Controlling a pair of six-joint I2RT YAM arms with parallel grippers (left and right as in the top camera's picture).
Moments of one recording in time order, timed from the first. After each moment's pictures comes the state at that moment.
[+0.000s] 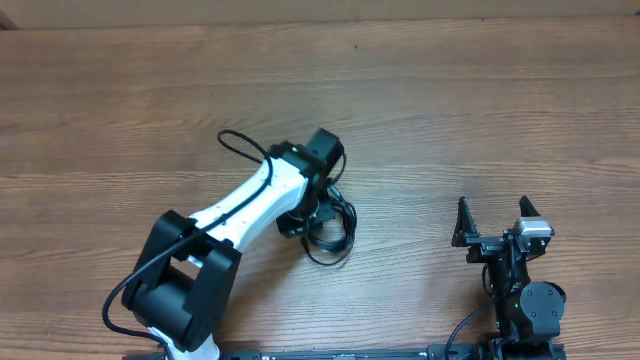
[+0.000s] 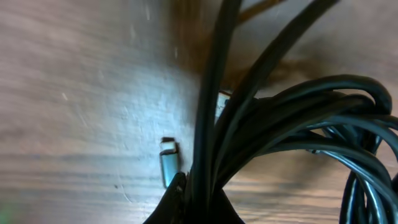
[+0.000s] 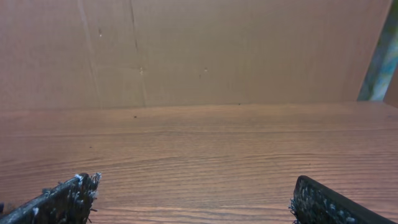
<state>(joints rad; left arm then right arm) -0.61 1.85 1.22 -0.98 0.09 -0.90 0.03 0.01 0.02 -0.03 0.01 0.04</state>
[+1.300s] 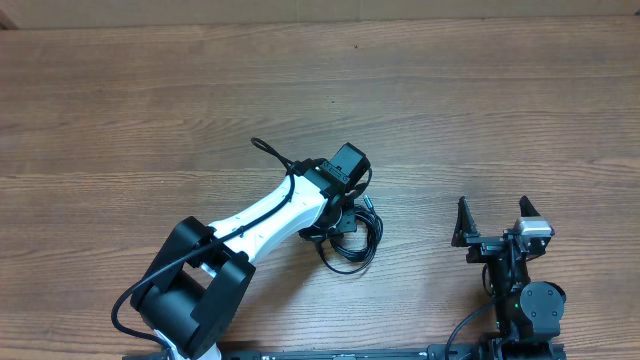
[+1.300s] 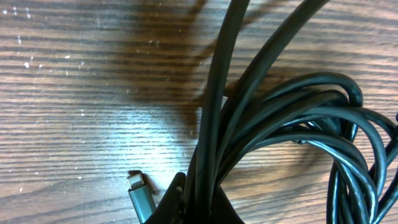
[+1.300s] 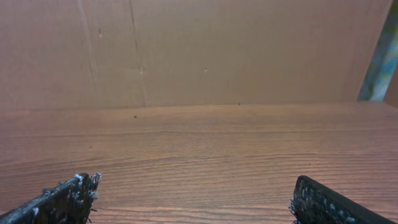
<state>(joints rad) -0.70 1.85 1.20 -0.82 0.11 -0.78 0.03 0.01 0.02 -0.03 0.01 0.04</state>
